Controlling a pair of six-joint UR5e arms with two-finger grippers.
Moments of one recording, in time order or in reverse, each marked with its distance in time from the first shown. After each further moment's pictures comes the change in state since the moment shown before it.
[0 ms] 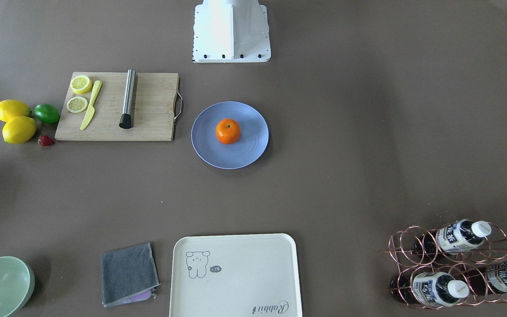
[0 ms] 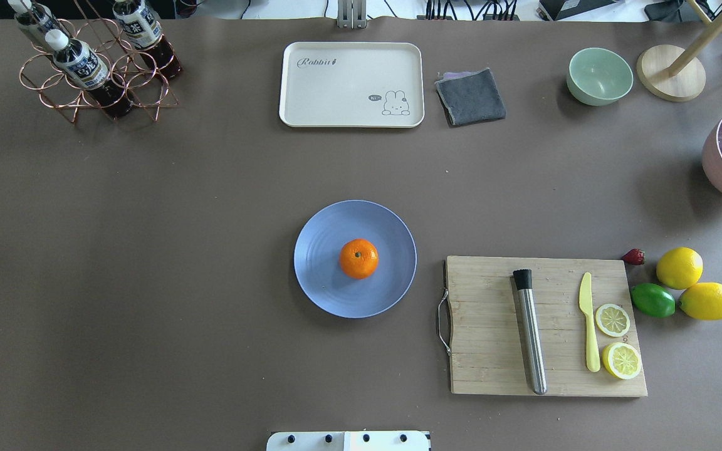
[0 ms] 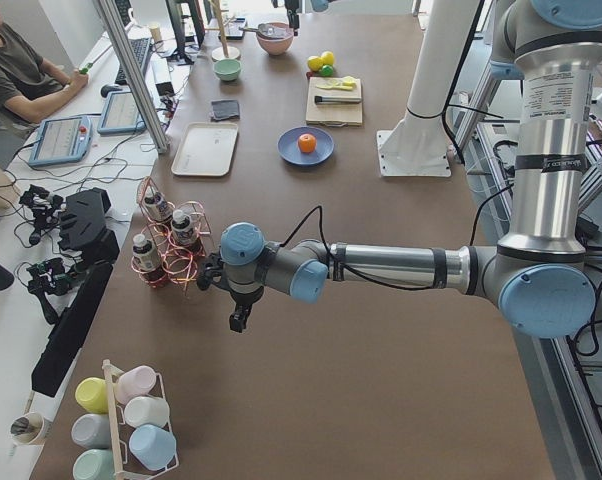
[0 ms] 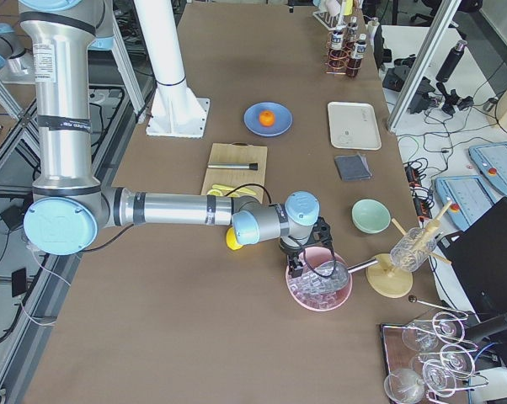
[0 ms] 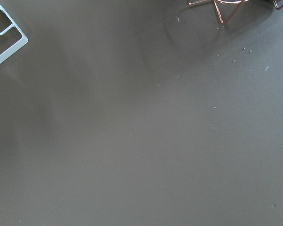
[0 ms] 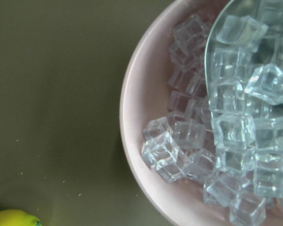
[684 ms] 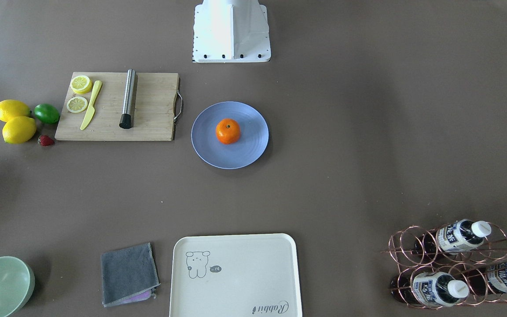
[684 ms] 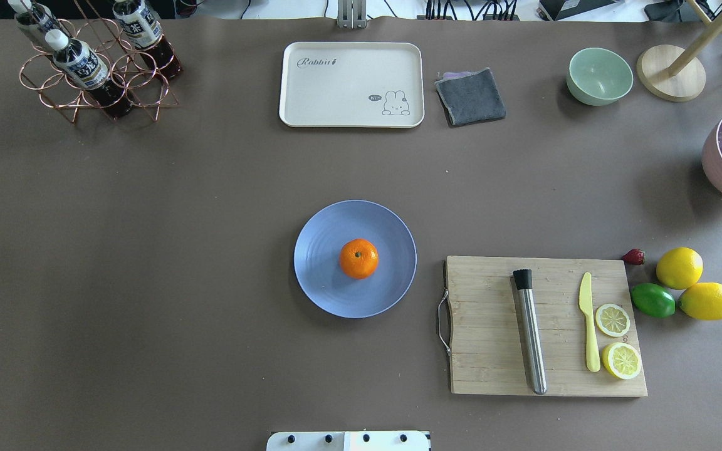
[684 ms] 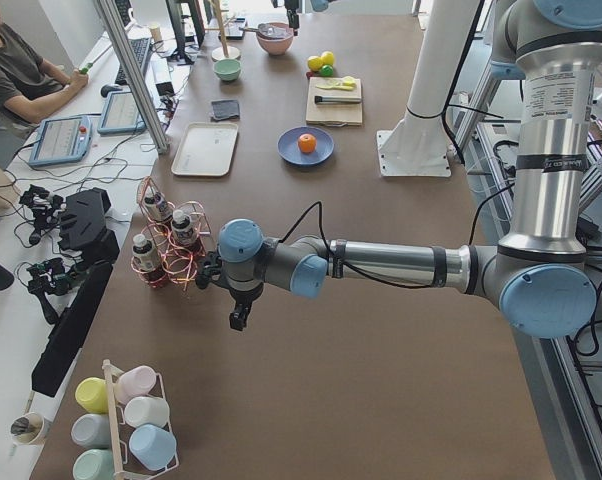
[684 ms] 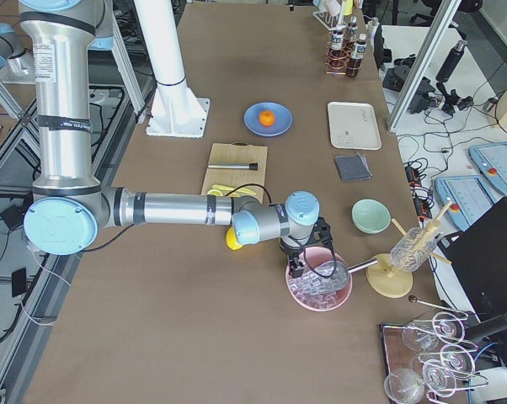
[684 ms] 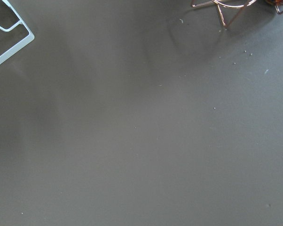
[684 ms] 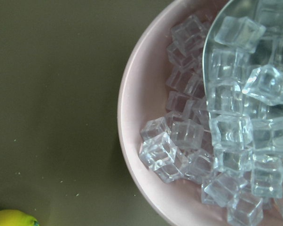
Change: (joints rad) left arm -0.011 -0.006 -0.017 0.045 -0.008 0.002; right arm 0.000 0.000 -0.001 0.000 -0.006 -0.003
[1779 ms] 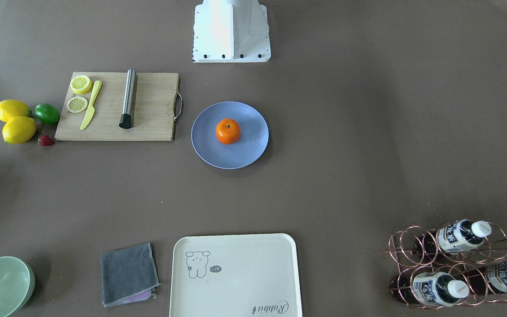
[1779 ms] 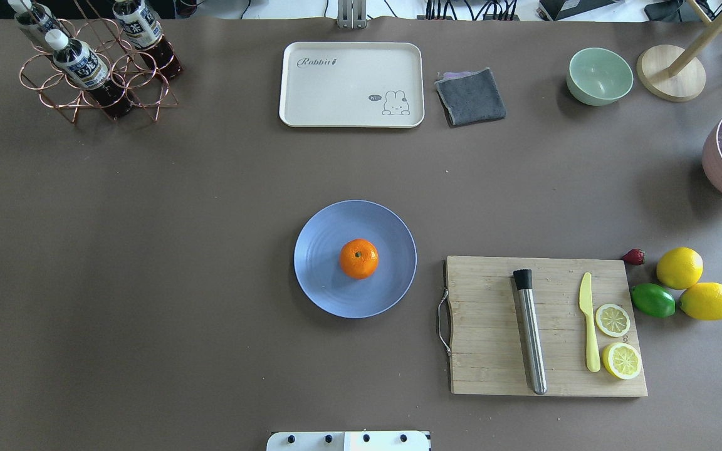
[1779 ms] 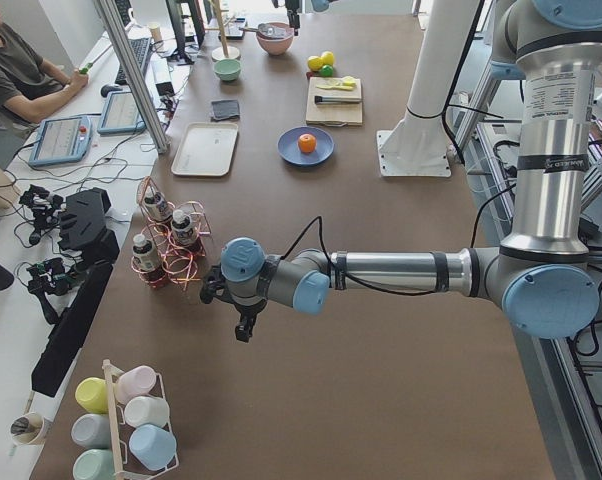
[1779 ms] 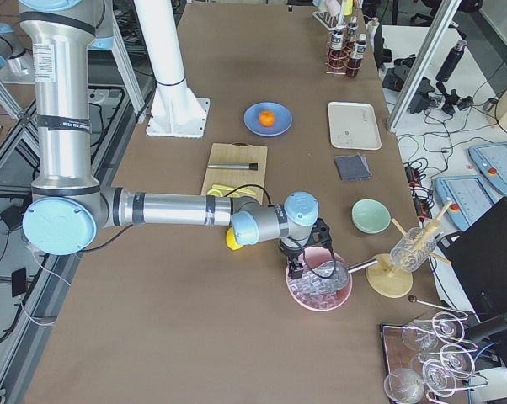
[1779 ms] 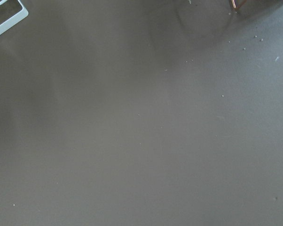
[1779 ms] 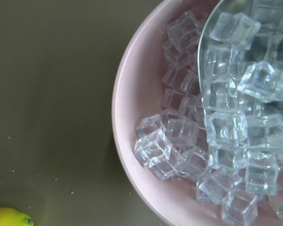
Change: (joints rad) left arm -0.011 0.000 0.018 0.051 -0.003 -0.002; right arm 0.000 -0.003 0.001 0.000 -0.013 -0.007
